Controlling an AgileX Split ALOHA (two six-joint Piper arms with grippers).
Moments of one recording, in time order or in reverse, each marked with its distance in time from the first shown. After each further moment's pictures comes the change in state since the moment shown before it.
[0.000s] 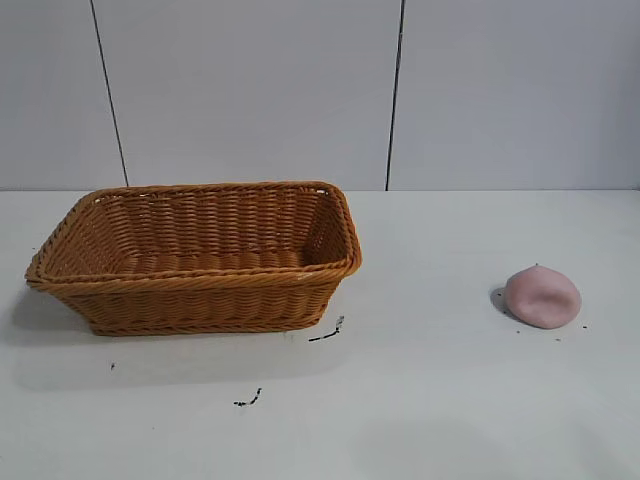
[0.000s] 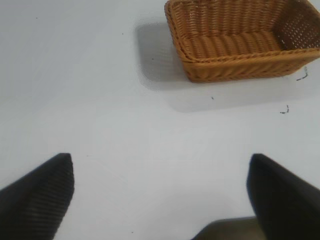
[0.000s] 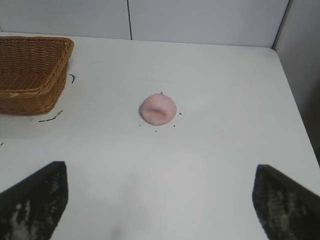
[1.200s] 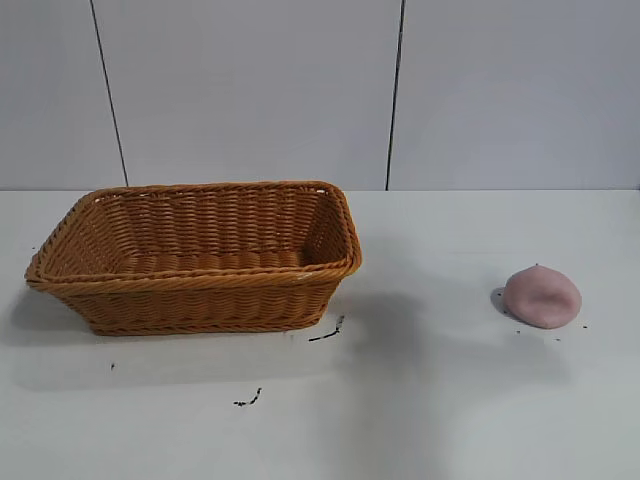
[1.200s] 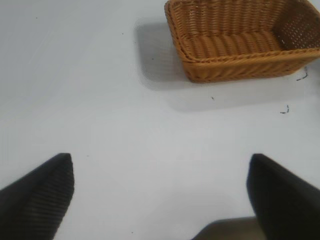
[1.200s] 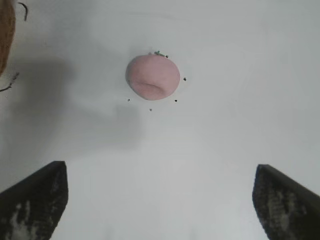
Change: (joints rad) left arm 0.000 0.000 0.000 0.000 0.000 0.000; right arm 0.000 1.317 -0.458 -0.011 -0.210 0.000
